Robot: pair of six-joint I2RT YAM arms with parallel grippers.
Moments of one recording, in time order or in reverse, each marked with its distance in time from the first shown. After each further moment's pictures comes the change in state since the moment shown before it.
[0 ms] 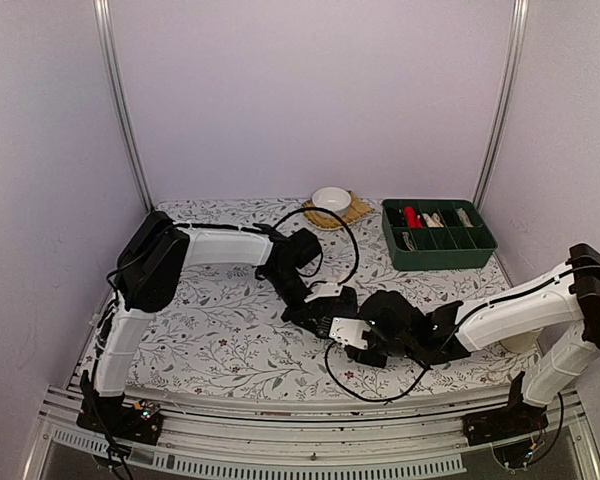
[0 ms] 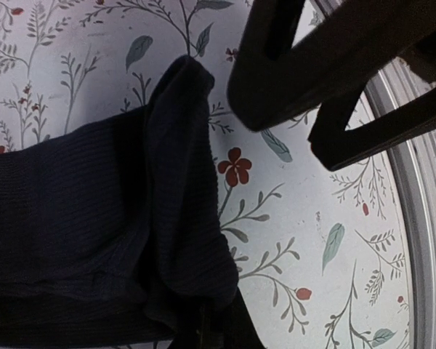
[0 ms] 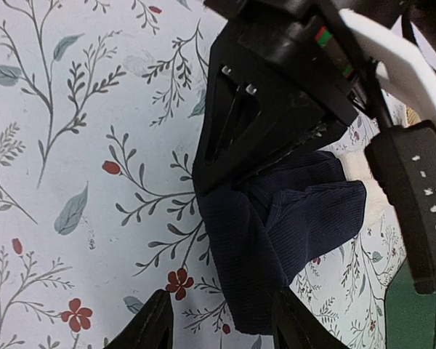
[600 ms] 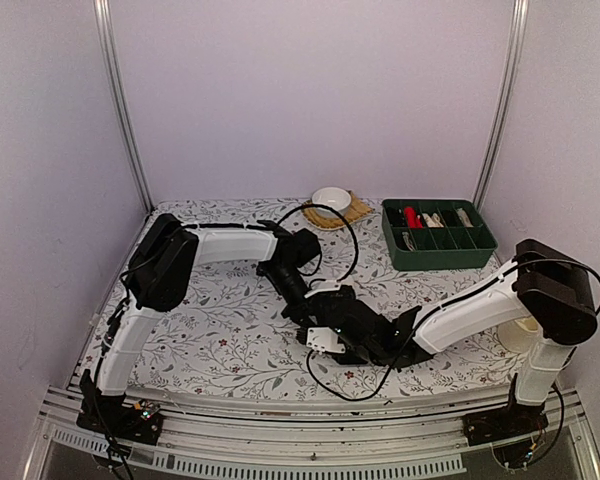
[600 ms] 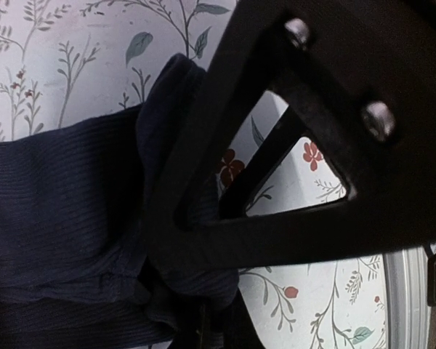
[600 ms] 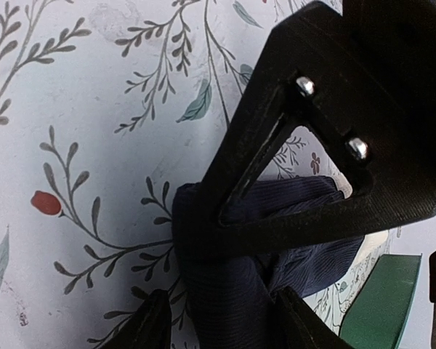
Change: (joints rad) left arm 0.034 0.101 0.149 -0.180 0.095 0.005; right arm 0.031 0.275 0.150 0.051 0.188 -0.198
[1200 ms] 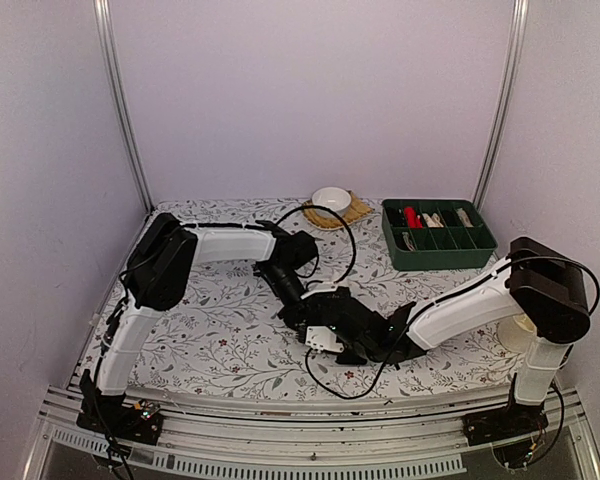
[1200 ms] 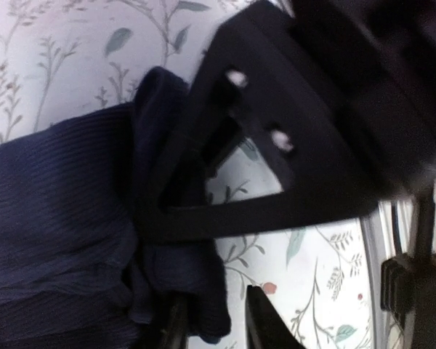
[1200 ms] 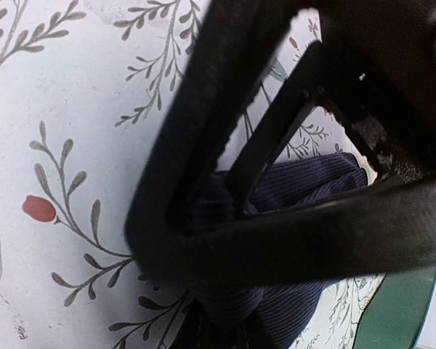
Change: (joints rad) left arm 0.007 0.002 -0.001 -0.043 0.028 0.034; right arm -0.023 0.042 0.051 -0.077 -0.040 0.052
